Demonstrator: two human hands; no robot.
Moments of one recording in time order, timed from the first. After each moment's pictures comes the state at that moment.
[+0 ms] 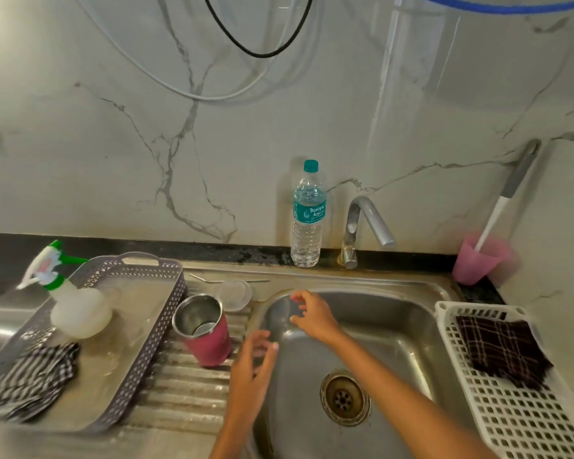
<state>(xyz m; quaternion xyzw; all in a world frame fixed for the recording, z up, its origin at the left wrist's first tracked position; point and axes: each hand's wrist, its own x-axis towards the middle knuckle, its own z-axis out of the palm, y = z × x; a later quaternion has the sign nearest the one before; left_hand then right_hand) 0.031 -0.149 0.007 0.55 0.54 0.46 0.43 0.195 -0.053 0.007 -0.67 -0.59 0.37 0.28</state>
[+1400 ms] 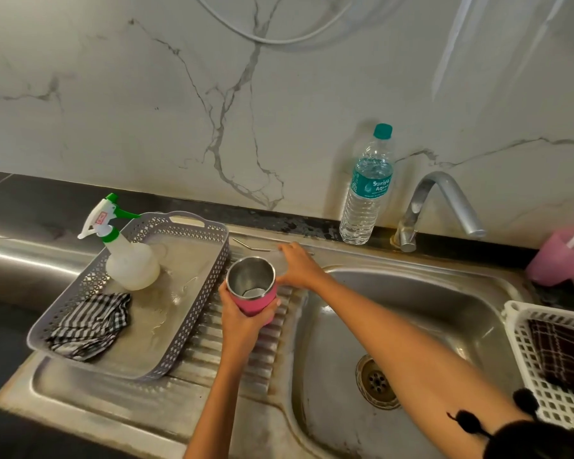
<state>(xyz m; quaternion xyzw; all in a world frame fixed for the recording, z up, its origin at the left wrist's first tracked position) -0.045 -0.102 0.013 0.44 0.59 0.55 0.40 0.089 0.029 0.011 -0.58 -0.75 0.30 0.15</state>
